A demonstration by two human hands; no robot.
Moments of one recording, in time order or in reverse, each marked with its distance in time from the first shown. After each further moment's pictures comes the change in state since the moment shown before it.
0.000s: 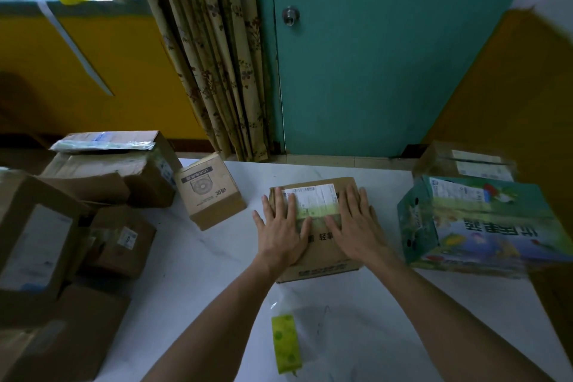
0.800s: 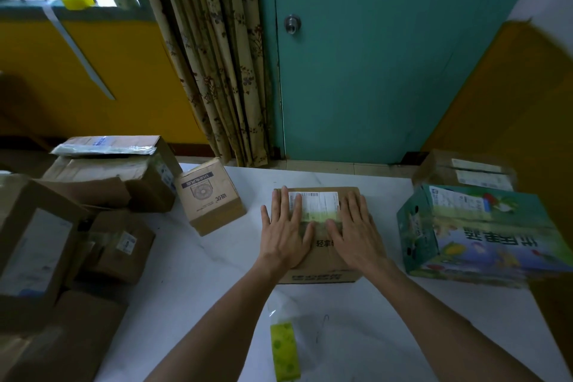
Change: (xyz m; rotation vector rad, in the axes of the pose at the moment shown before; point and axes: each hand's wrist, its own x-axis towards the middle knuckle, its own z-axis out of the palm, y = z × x) left_hand 0.006 0.004 -0.004 0.073 0.065 0.103; right_hand -0.004 -0.006 -0.006 0.078 0.083 -0.001
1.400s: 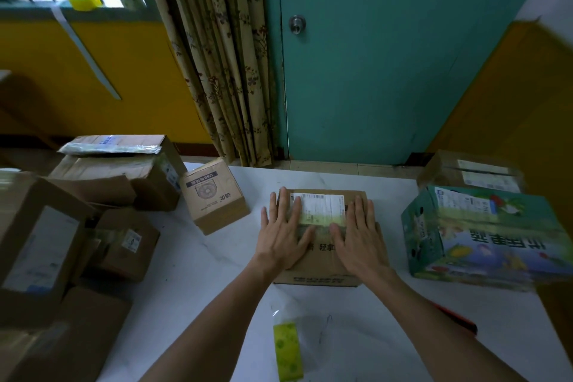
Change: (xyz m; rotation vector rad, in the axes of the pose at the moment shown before) left_hand -0.002 -0.016 -0.001 -0.037 -0.049 0.021; right_hand -0.010 -0.007 0.006 -0.024 -0.006 0.093
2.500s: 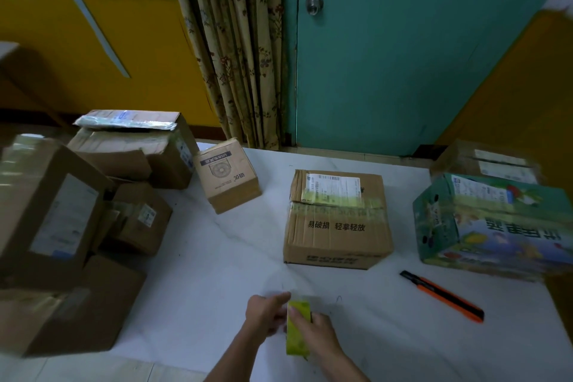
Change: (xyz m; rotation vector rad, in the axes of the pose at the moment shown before) left_hand -0.131 -0.046 0.109 -1.285 -0.282 -1.007; right_hand -0.155 -0.070 0.119 1.005 -0.527 0.486
